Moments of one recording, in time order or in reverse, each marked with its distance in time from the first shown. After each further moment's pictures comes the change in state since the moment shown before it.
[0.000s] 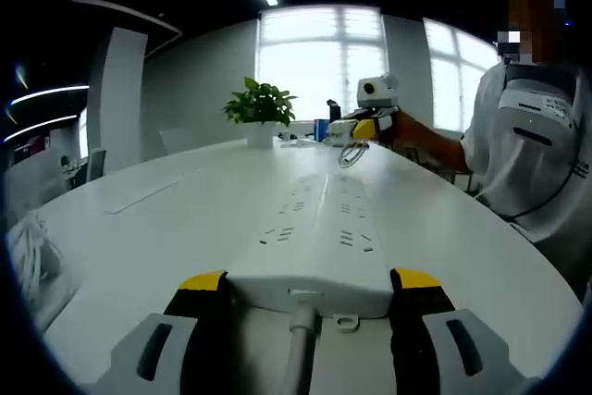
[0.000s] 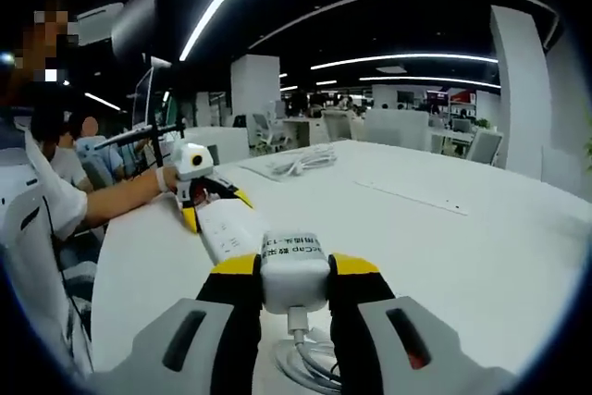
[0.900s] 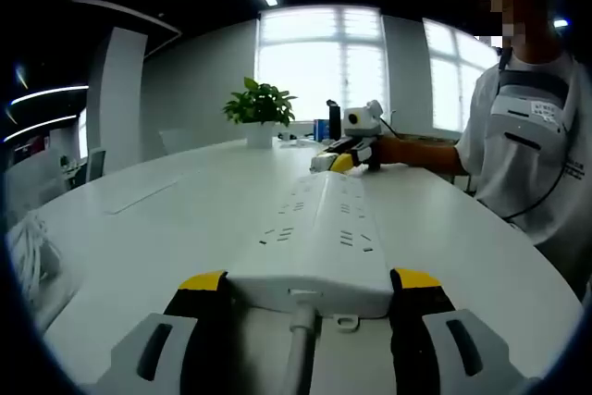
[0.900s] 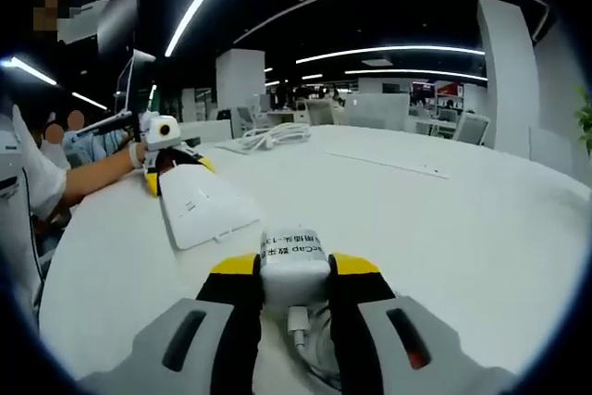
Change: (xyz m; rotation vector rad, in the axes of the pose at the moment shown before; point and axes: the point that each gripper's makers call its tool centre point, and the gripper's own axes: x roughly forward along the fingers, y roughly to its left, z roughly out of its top) left arm 0.000 0.000 0.000 0.001 0.000 -0.002; right arm 0.006 -0.054 -0.071 0.030 0.016 -0.066
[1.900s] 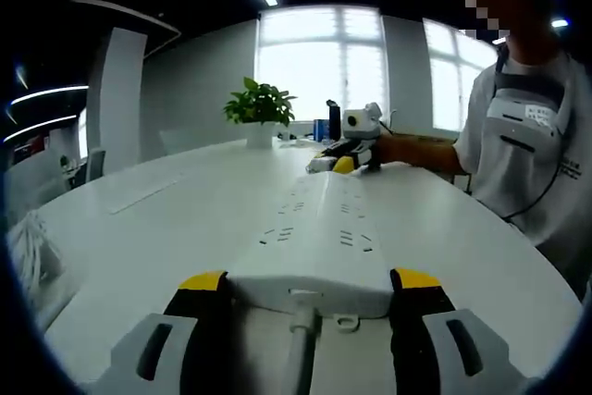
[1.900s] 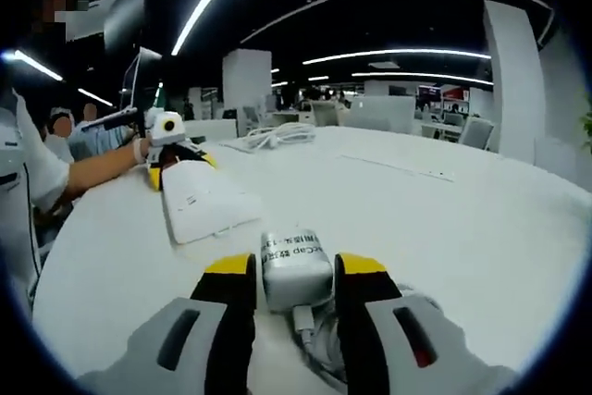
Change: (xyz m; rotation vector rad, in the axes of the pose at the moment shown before) left arm 0.001 0.001 0.000 0.000 -0.001 -0.001; right arm 0.004 0.000 -0.005 -0.054 -0.002 0.018
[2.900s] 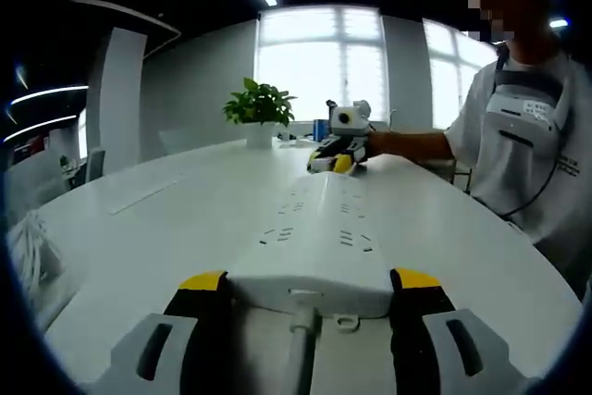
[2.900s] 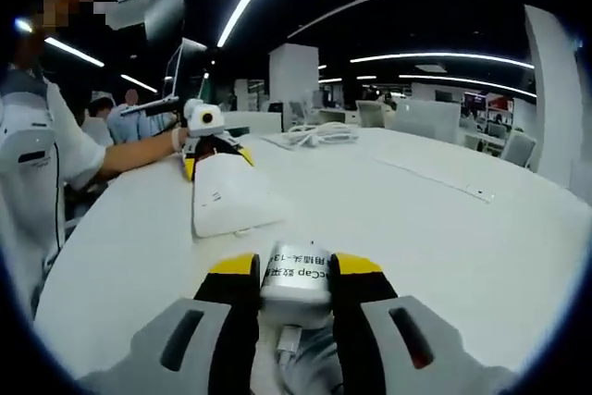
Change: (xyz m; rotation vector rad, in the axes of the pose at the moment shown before) left arm -0.001 0.000 0.000 0.000 0.000 -0.002; right arm 0.007 0.010 0.008 -0.083 0.006 0.259
